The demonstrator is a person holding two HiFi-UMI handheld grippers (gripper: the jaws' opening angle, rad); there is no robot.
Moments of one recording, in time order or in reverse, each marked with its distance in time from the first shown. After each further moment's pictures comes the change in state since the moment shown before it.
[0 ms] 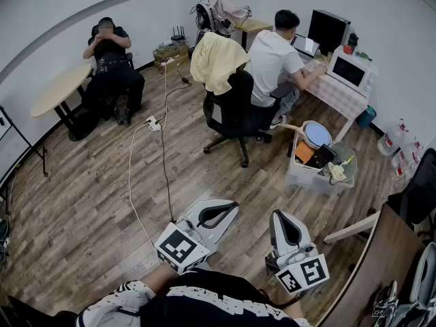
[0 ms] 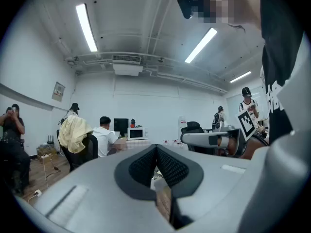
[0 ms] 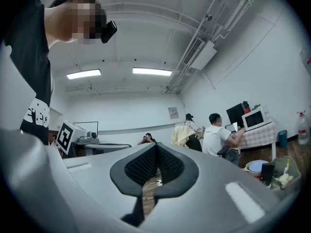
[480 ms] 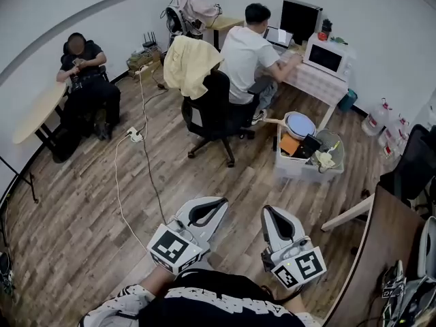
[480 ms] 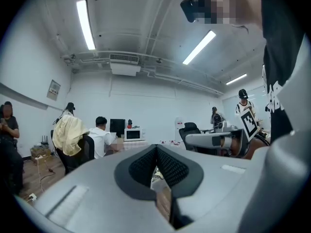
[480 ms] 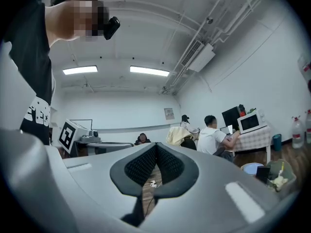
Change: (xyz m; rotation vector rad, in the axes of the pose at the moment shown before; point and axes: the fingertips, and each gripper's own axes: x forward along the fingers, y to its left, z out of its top) left arm 0.019 0.032 0.001 0.002 -0.017 -0.032; right arm 0.025 -0.010 -0.002 -0.021 -0.004 -0.037
